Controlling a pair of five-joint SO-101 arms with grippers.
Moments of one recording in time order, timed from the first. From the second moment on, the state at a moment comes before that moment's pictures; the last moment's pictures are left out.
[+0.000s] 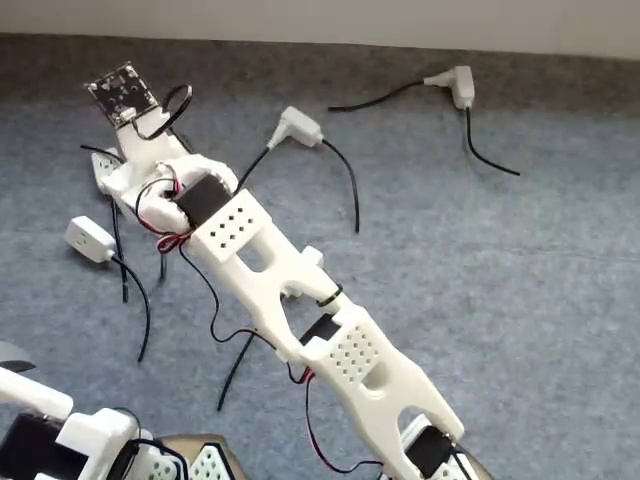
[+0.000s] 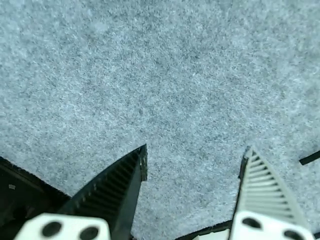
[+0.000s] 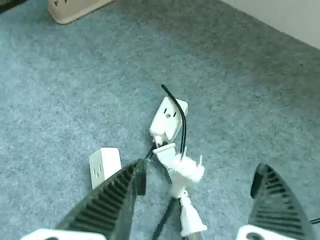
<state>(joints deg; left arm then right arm) -76.1 -12.2 25.0 82.2 -27.6 -53.6 51.8 -72.0 61.2 -5.1</state>
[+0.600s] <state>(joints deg) -61.9 -12.2 14.7 89.7 -21.1 -37.9 38.0 -94.7 94.8 -5.4</state>
